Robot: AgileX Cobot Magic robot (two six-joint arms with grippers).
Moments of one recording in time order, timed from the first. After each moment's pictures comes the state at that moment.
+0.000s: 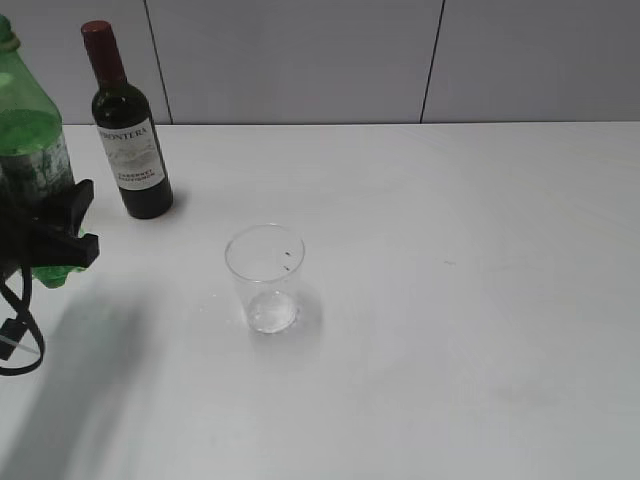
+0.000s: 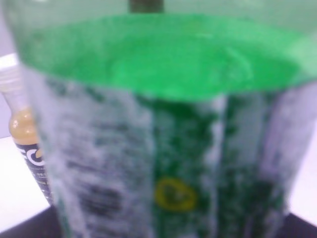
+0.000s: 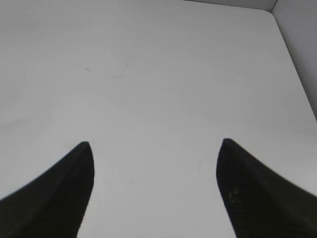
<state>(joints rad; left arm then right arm) -0.32 1.68 -0.29 -0.25 -1.14 0.25 0.06 0.00 -0.42 0.08 0.95 -0.13</state>
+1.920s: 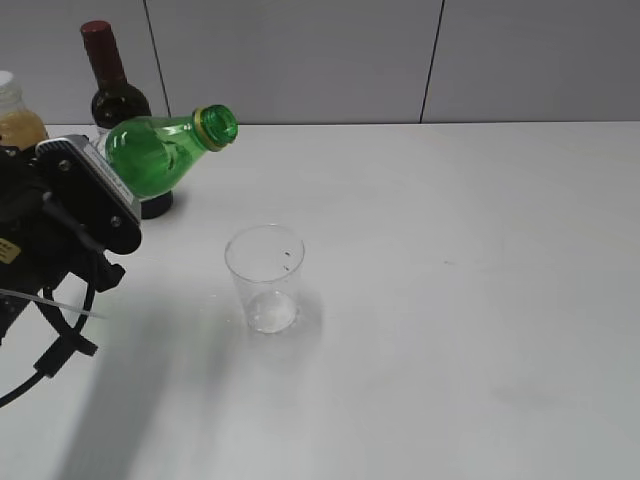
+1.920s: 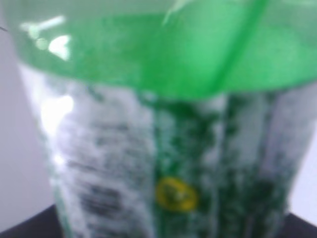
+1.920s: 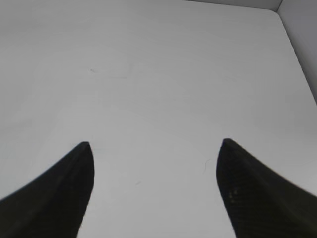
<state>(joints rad) -0.63 1.66 -0.38 -0.67 -1.11 1.33 0.06 0.00 -0.42 0.10 0.95 -0.12</state>
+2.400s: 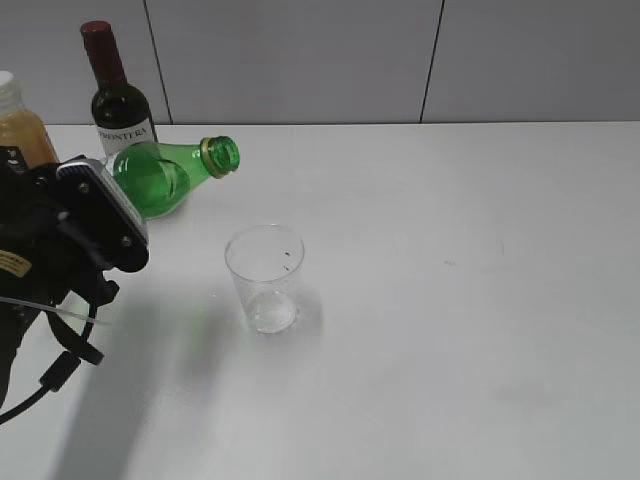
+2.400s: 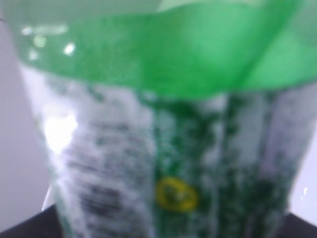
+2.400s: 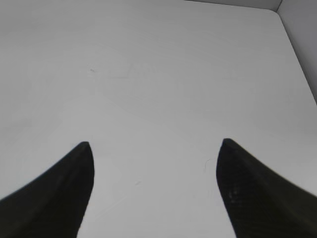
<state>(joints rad) -0.63 1.74 -0.38 -0.73 -1.15 1.39 0.06 0.00 -0.42 0.10 0.95 -0.12</state>
